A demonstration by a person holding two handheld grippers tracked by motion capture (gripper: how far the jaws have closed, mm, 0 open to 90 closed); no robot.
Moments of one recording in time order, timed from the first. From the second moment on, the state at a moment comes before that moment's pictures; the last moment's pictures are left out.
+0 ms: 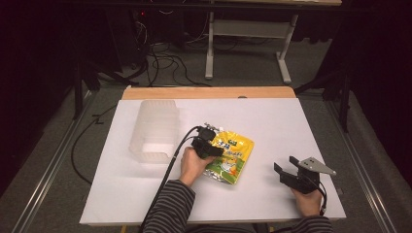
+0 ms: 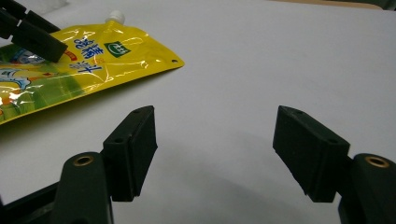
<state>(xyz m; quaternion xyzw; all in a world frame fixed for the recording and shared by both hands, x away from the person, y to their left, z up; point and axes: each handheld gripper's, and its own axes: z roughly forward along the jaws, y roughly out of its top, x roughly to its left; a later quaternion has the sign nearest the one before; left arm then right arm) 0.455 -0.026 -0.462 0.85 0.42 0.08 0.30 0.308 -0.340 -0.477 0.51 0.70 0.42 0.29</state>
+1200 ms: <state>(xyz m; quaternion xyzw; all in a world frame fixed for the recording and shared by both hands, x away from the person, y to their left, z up) 0.416 -0.002 -0.398 0.85 0.33 0.09 0.39 0.309 -0.341 -0.477 0.51 0.69 0.42 0.28</state>
